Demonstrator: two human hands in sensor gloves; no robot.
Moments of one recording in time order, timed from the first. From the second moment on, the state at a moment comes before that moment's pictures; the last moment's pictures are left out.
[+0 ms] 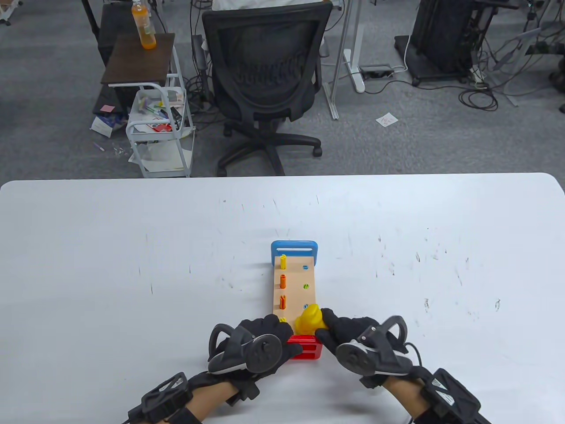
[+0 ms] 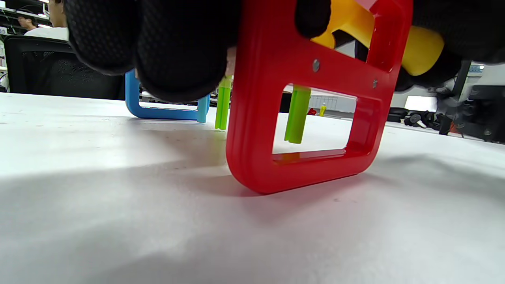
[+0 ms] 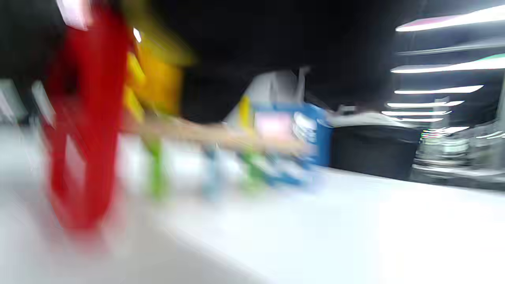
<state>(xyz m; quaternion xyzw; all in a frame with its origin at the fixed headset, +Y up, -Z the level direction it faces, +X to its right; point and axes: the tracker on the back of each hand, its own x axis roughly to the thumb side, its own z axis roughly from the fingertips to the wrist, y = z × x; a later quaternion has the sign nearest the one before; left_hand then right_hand) -0.102 -0.736 -0.287 -0.01 -0.31 0.07 0.95 0.117 -0.696 -0.290 0.37 -0.12 0.91 0.16</state>
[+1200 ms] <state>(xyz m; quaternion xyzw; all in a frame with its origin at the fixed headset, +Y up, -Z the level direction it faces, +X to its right) -0.102 -0.735 -0.288 -0.01 -0.31 0.06 0.95 0.127 -0.684 -0.288 0.35 -0.11 0.92 0.13</state>
